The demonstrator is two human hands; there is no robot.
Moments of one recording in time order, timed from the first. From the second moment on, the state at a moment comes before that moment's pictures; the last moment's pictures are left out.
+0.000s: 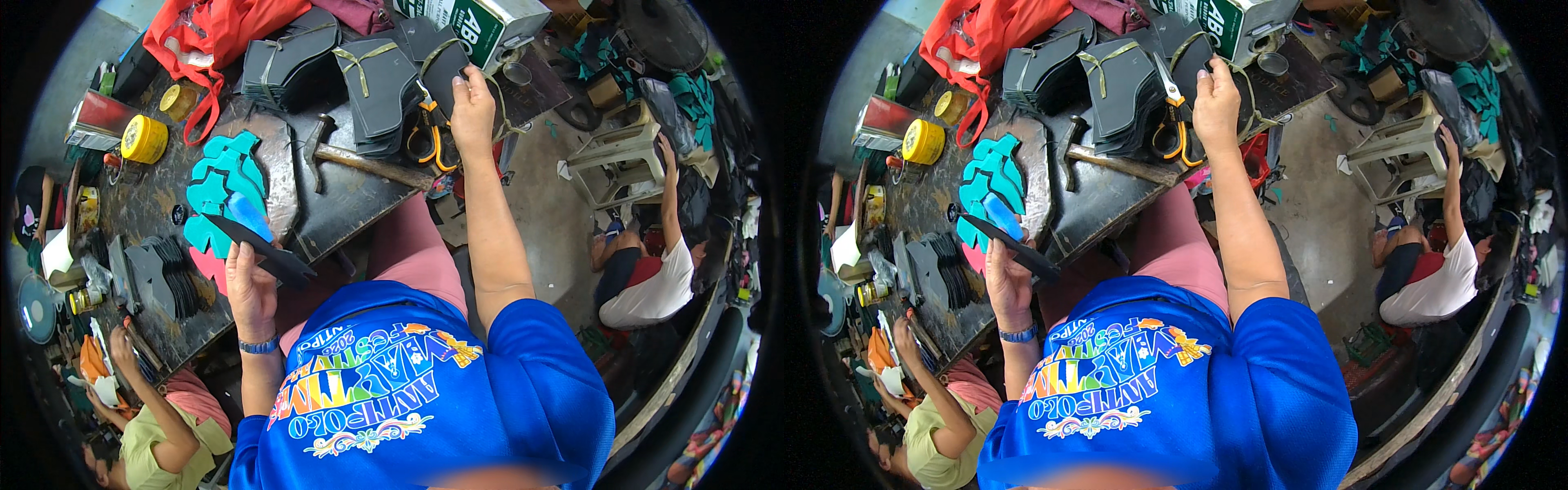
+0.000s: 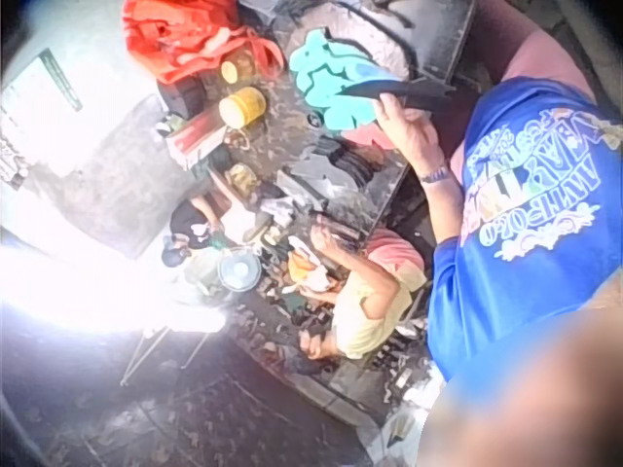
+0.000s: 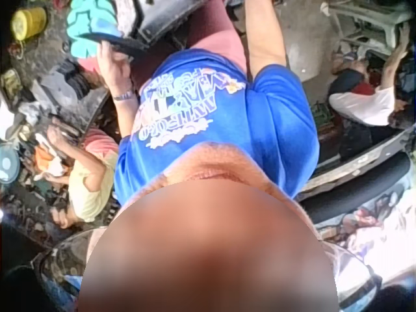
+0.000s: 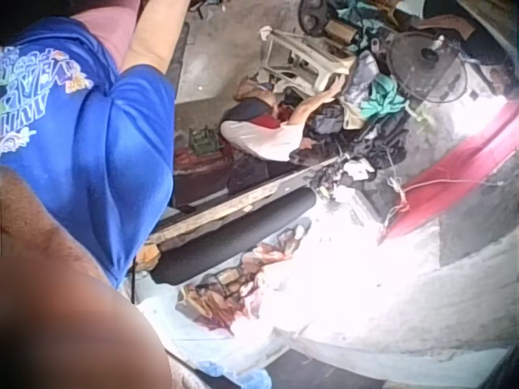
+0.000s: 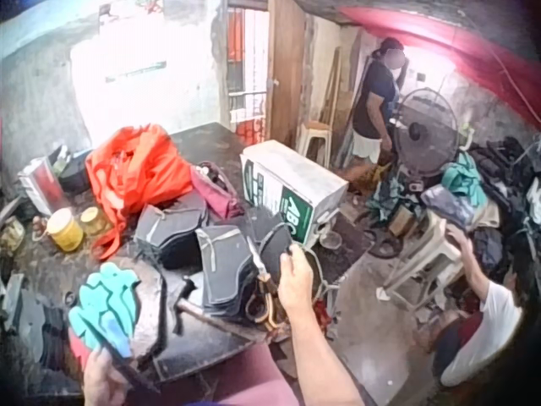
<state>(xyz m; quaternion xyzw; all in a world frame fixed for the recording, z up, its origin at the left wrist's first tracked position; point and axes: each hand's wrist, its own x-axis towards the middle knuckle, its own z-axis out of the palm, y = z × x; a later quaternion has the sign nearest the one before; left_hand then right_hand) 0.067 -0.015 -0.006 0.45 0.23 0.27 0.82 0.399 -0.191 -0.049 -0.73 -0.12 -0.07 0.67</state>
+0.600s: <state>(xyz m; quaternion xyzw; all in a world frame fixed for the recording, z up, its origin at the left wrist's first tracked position) 0.071 -0.018 -0.003 0.47 0.23 0.26 0.81 0.405 -0.192 -0.062 -0.55 -0.13 -0.01 0.82</state>
